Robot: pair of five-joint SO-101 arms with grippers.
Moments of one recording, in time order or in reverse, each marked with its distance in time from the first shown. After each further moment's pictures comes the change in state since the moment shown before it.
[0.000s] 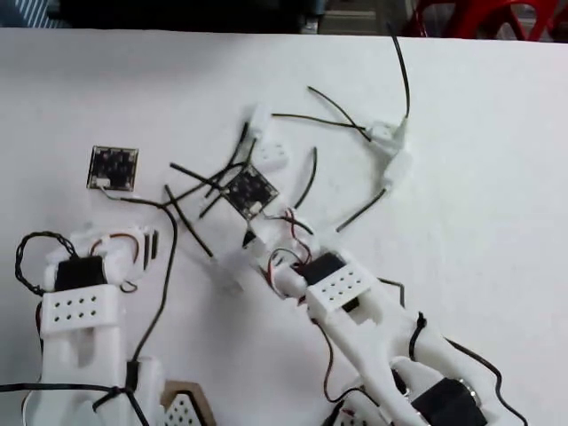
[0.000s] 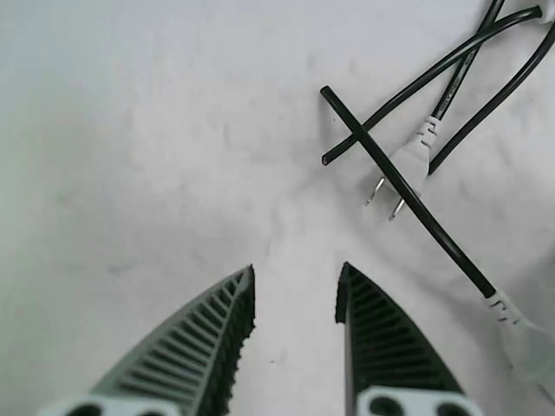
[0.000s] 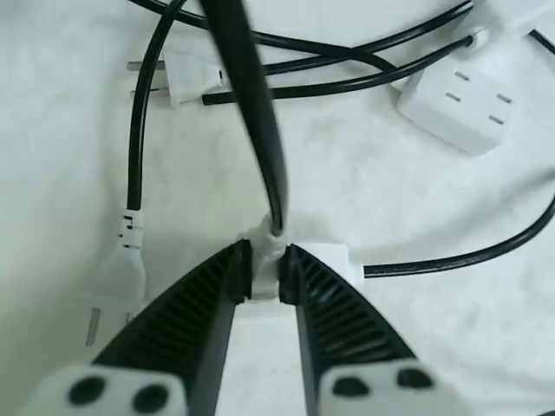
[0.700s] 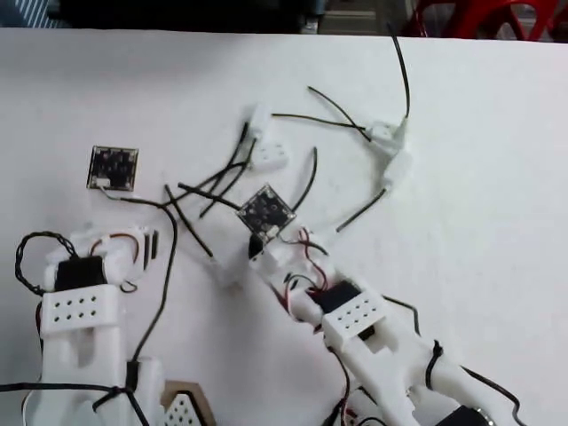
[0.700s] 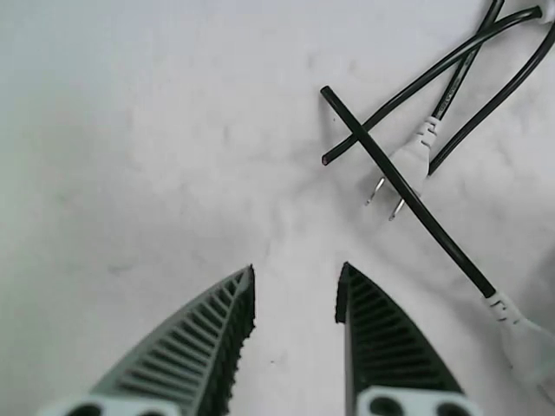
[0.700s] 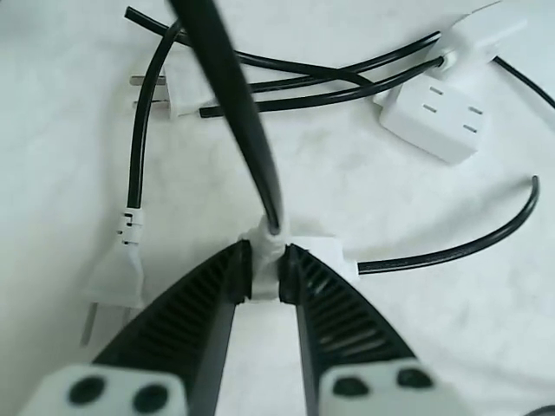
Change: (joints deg) left arm 0.0 0.0 0.0 0.0 0.0; right arm 0.1 -9.1 14.1 -13.0 0.0
